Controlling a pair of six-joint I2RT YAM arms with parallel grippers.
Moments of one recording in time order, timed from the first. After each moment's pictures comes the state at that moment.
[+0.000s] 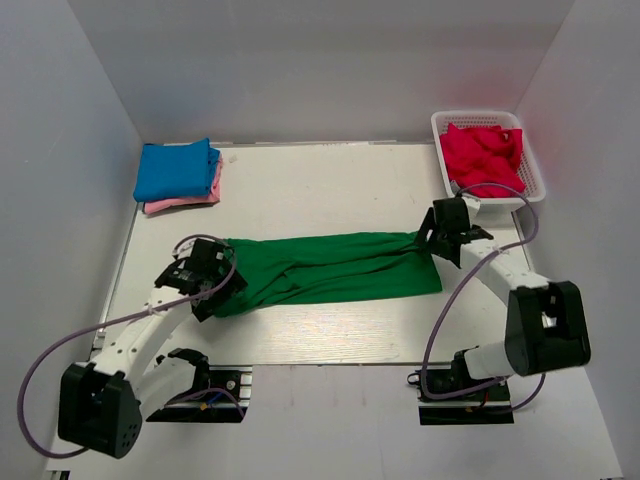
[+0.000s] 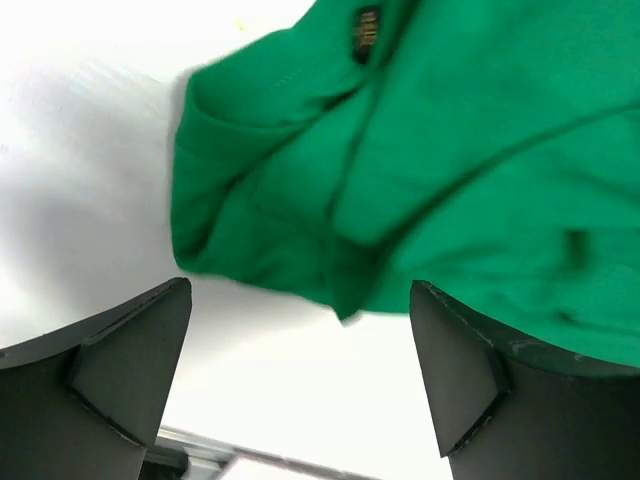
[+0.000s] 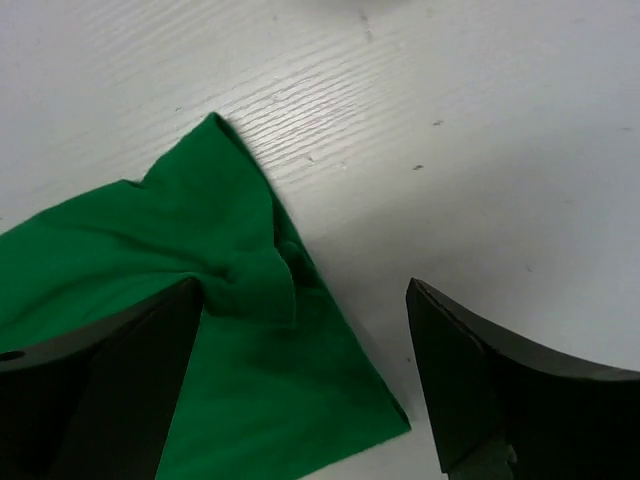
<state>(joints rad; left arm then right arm) -0.29 1.01 0.59 -0.73 -0.18 -0.90 0.22 1.43 0.80 -0.27 0.30 0.50</state>
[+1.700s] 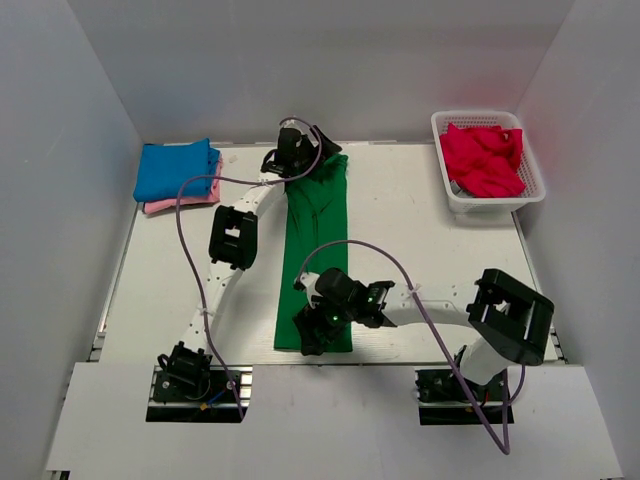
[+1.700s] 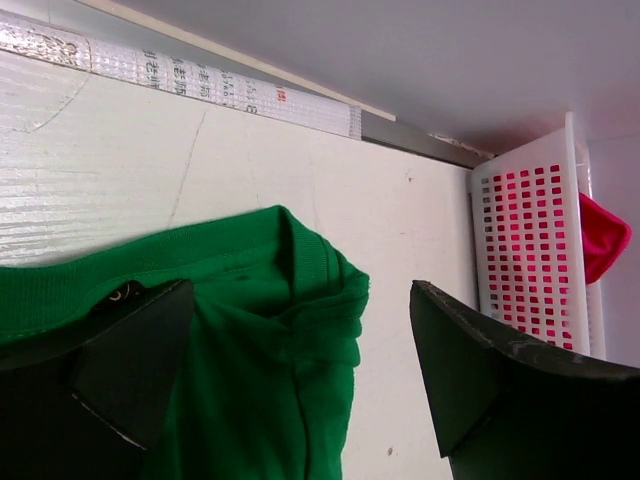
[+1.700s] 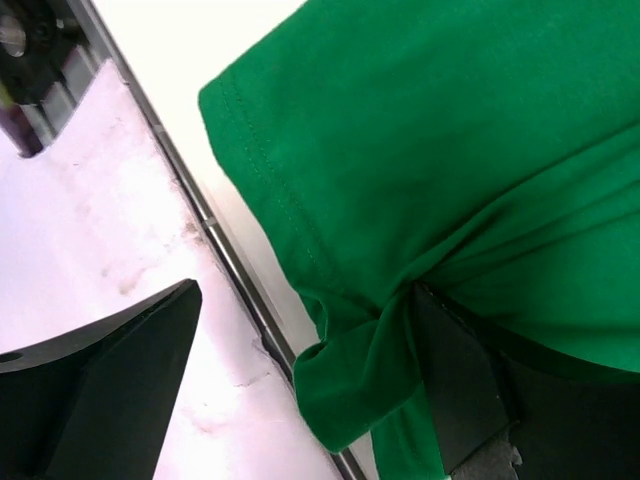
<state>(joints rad) -0.35 2.86 2.53 -0.02 0.24 -0.87 1.15 1.56 0.77 -0.08 -0.33 0.36</state>
